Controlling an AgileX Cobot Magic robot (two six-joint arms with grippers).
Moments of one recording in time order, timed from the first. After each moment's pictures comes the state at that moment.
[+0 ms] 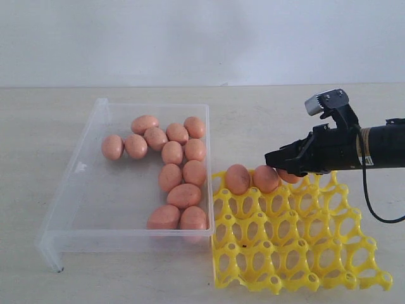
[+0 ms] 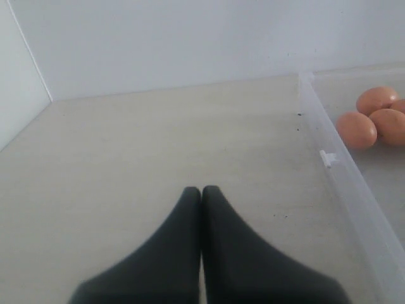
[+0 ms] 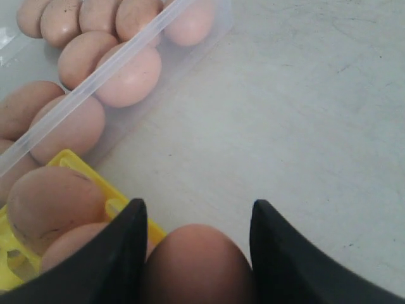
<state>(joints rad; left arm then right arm) 0.07 0.00 0.00 0.25 0.31 -0.12 0.02 1.96 -0.86 -1.38 -0.79 1.00</state>
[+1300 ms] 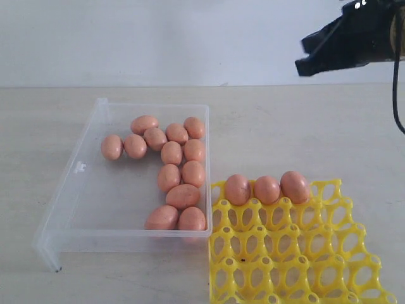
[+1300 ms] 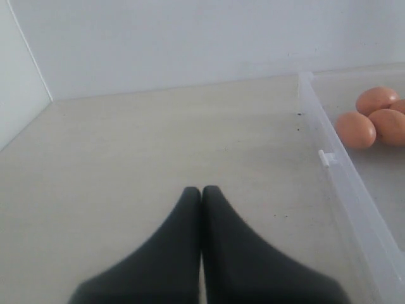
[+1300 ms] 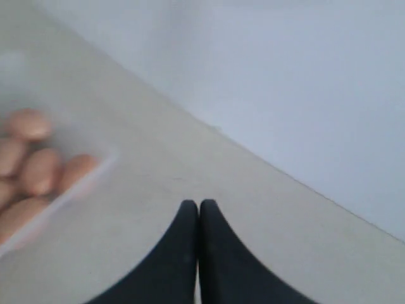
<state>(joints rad) 0.07 0.00 0.00 0.25 0.31 -0.12 0.19 1.45 -0.99 -1.73 -0.21 1.44</state>
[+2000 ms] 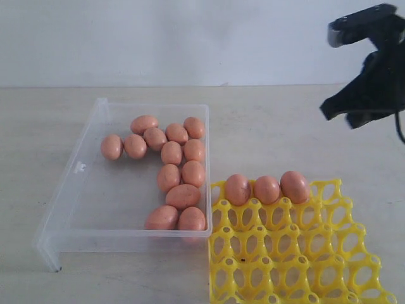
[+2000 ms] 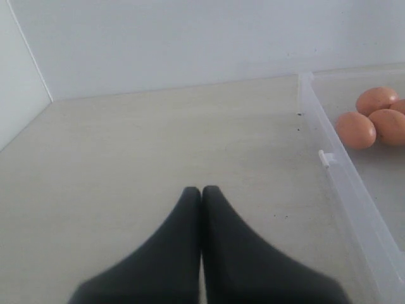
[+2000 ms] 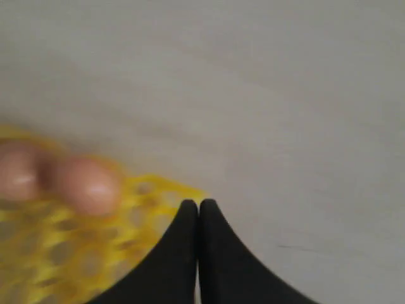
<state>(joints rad) 0.07 0.00 0.00 0.25 0.31 -0.12 0.21 1.54 -1.16 0.07 0.85 -0.25</state>
